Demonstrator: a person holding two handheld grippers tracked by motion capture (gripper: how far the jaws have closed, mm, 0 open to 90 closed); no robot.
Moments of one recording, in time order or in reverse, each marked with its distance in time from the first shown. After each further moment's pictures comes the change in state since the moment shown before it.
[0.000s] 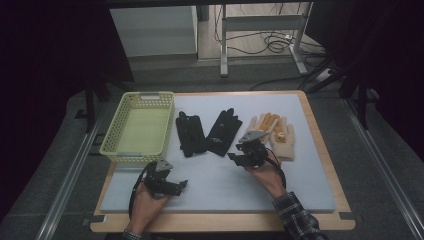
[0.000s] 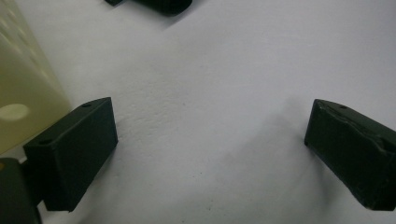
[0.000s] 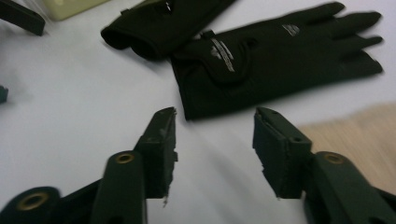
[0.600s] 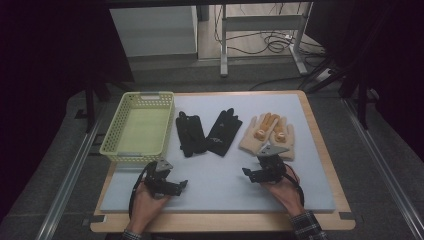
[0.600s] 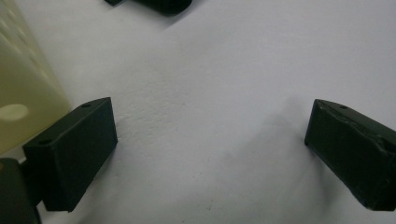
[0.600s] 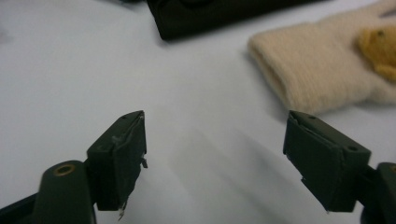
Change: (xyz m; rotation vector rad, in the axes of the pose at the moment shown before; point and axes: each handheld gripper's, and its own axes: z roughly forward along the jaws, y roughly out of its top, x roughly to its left) left arm 0.000 0.000 0.000 0.000 0.000 0.001; right arm -0.006 -0.058 -0.034 0.015 -0.061 0.067
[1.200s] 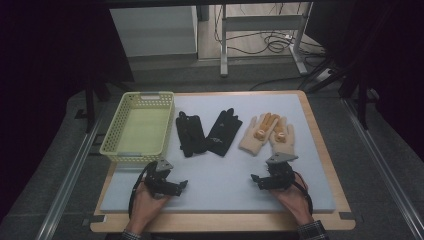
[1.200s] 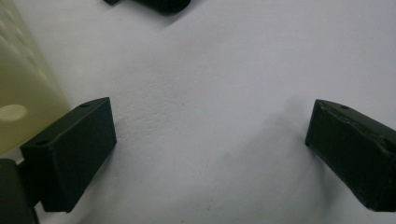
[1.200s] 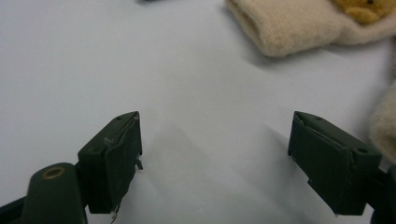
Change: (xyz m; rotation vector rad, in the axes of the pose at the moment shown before) left arm 0.000 0.000 0.000 0.002 -0.003 0.002; right arm -0.007 -0.028 -0.014 0.029 -0.041 0.021
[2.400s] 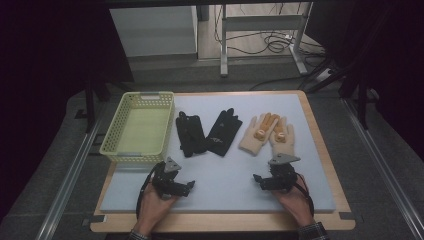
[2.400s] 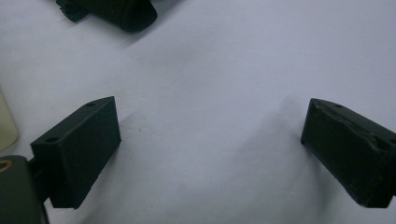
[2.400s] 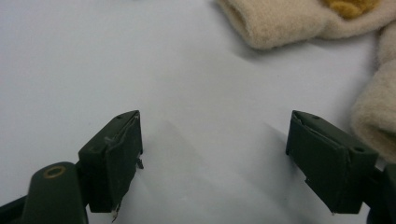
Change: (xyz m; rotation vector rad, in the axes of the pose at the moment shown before) left arm -0.020 0.010 0.008 -0.006 -0.003 0.008; right arm -0.004 -0.007 -0.002 -0.005 -0.027 -0.015
